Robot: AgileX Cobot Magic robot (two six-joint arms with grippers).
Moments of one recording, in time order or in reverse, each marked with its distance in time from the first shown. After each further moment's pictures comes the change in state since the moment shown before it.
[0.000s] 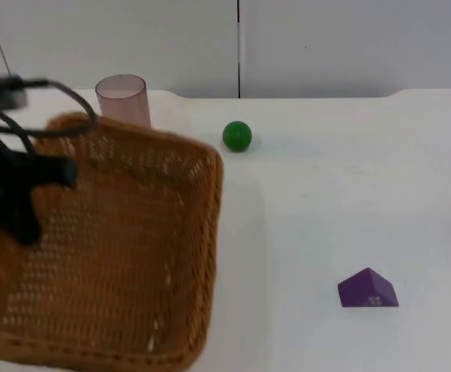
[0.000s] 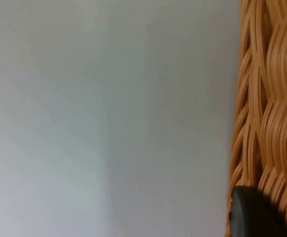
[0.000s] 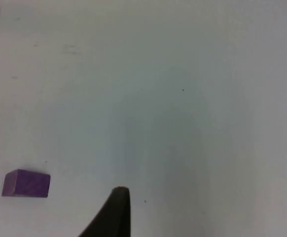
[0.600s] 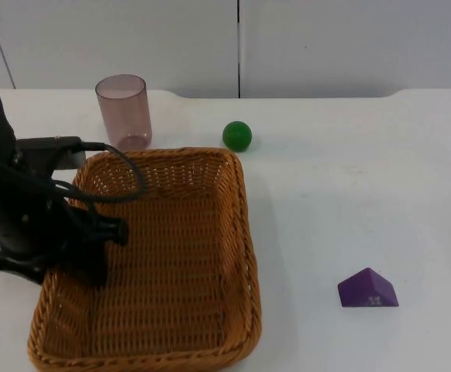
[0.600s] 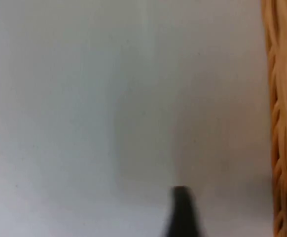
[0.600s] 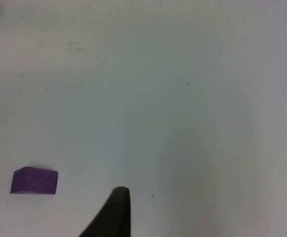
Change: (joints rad) right arm 0.000 0.000 0.000 0.020 0.013 0.014; left arm -0.118 0.300 -0.001 -0.003 -0.267 -0.014
